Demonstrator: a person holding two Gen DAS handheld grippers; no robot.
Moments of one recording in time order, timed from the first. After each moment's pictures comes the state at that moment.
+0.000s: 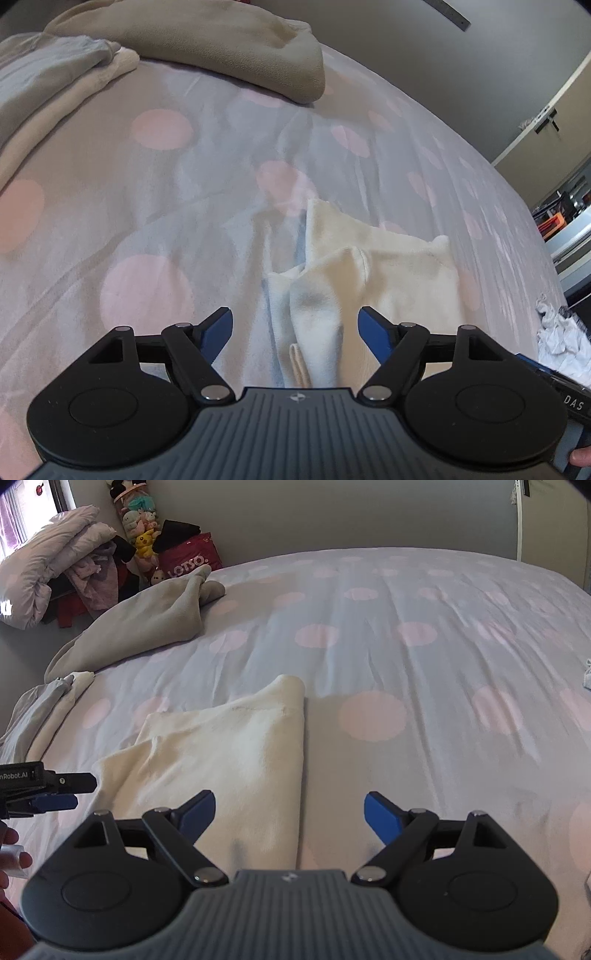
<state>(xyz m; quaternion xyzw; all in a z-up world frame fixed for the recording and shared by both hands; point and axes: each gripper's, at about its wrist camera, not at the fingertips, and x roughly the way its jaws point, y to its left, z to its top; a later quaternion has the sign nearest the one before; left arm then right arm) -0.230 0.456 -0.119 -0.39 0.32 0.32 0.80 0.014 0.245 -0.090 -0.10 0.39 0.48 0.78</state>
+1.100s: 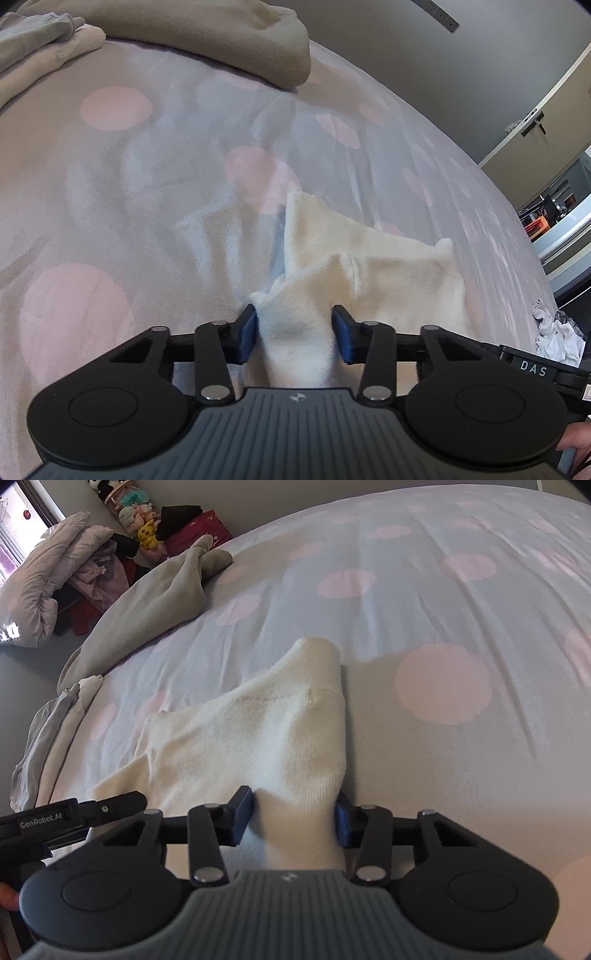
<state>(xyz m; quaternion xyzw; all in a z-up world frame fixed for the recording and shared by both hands) -0.194 0.468 -0.159 -0.39 0.30 0.29 0.82 0.046 0.308 -0.145 -0.05 0.47 0.51 0.72</state>
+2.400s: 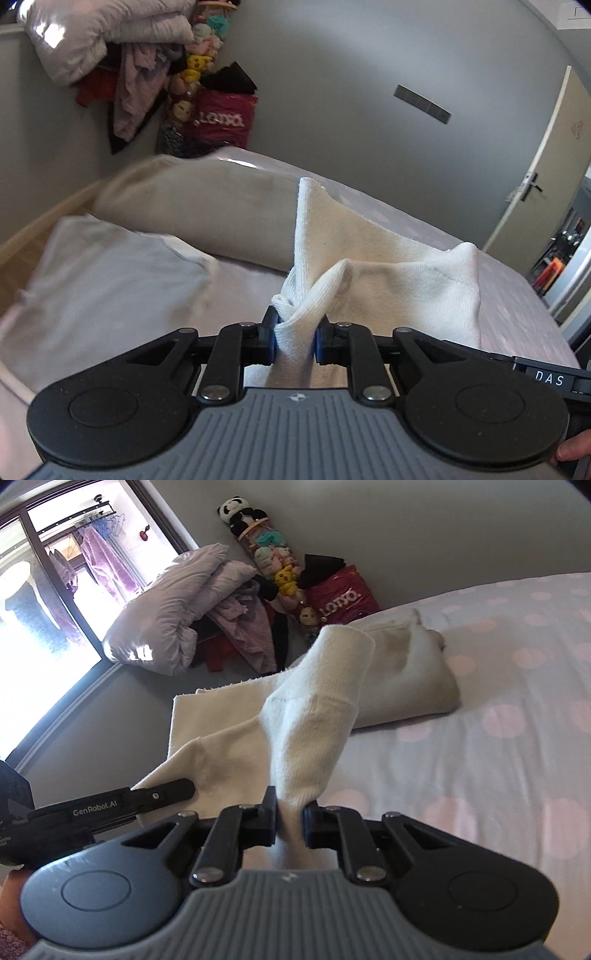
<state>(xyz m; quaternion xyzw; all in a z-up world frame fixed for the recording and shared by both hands) -0.371 0.577 0.035 -0.26 0.20 0.38 0.86 -0.135 0.438 0.014 0.03 0.37 0.66 0.65</state>
